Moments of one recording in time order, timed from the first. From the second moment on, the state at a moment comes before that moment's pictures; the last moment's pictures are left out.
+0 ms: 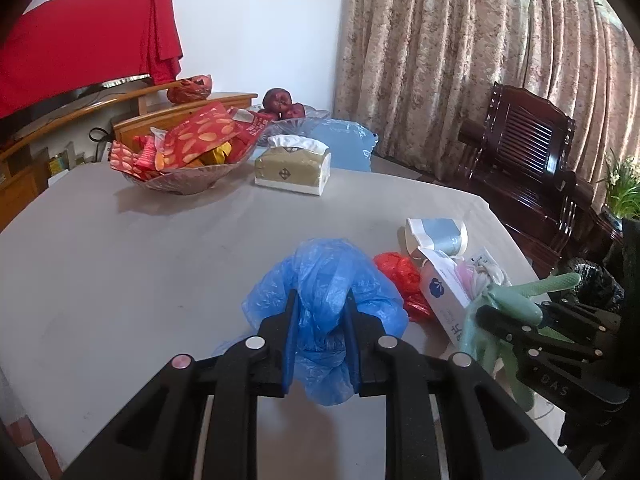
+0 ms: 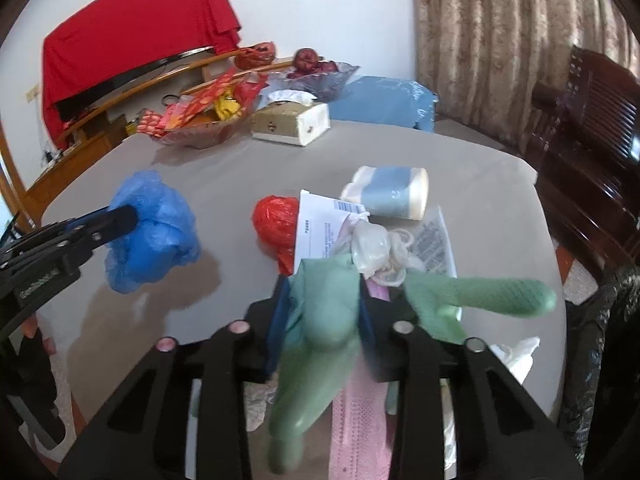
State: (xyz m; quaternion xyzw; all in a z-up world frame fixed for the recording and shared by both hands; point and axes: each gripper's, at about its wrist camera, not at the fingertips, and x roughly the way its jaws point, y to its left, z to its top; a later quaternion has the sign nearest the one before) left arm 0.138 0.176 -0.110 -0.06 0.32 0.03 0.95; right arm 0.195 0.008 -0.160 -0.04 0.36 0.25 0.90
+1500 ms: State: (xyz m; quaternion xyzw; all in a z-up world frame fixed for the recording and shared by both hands) left arm 0.143 -0.032 -0.045 -0.01 0.26 -0.18 0.95; right arm 0.116 -0.229 -0.081 0.03 0.26 0.07 0.96
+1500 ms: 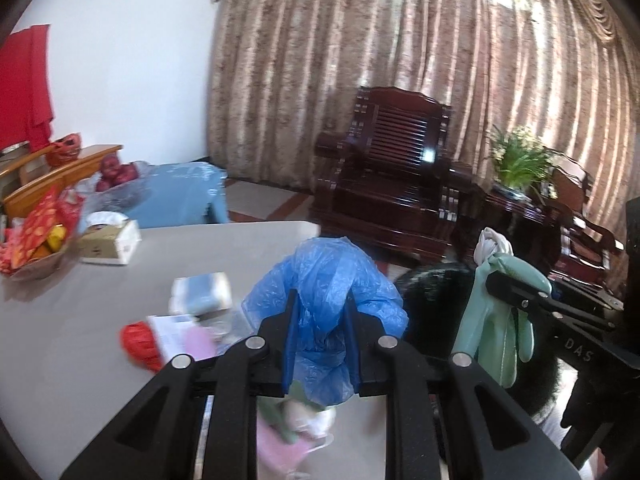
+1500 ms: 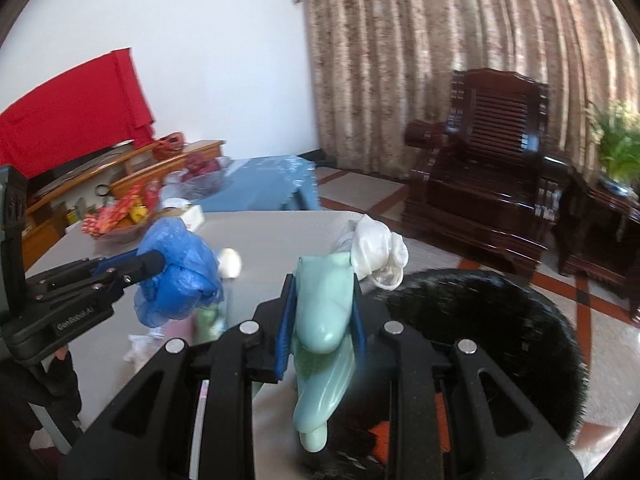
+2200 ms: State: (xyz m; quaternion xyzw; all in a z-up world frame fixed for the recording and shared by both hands) left arm 0.179 -0.187 -0.080 0.01 0.29 -0.30 0.91; right arm 0.111 -0.351 -0.138 0.04 0.30 -0.07 0.95
